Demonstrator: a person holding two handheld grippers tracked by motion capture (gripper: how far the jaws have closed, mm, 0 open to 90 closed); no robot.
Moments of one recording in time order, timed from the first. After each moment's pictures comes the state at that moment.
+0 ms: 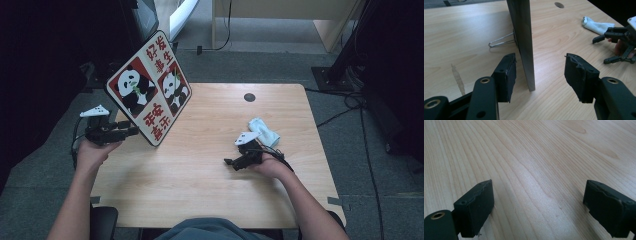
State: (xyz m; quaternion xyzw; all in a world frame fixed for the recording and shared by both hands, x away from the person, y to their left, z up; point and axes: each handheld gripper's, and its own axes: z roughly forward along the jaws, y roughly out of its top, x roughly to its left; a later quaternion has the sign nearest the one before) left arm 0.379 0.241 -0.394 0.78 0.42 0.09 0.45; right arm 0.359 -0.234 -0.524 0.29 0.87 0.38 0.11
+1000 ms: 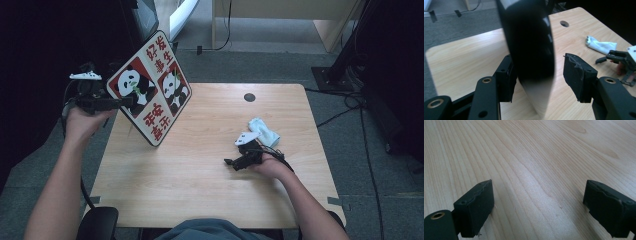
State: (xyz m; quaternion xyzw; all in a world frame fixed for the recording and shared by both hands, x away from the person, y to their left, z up) left arm 0.428 0.239 -0.314 0.79 0.42 0.10 0.44; right arm 0.359 -0.234 -0.524 0.29 0.87 0.38 0.11
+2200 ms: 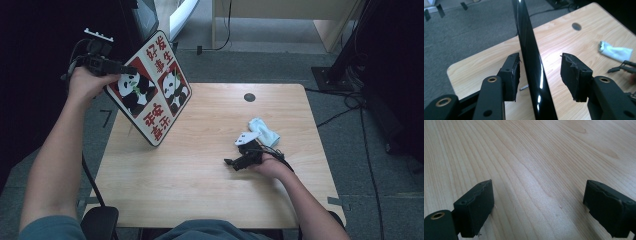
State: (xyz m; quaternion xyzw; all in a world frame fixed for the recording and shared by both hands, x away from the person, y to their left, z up) left arm 0.508 0.212 -0.257 0.82 0.43 0.10 0.36; right arm 0.359 -0.234 -0.524 0.29 0.87 0.38 0.11
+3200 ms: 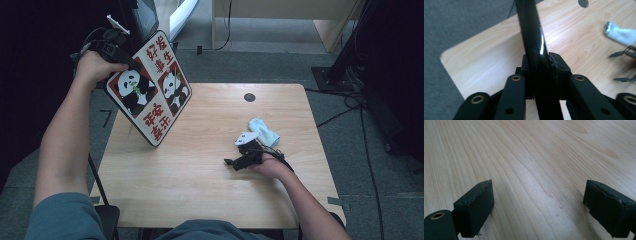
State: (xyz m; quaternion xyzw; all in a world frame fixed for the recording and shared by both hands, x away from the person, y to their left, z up) left arm 0.558 0.189 -0.250 0.86 0.44 0.02 0.26; right arm 0.359 -0.234 -0.524 0.29 0.87 0.38 0.11
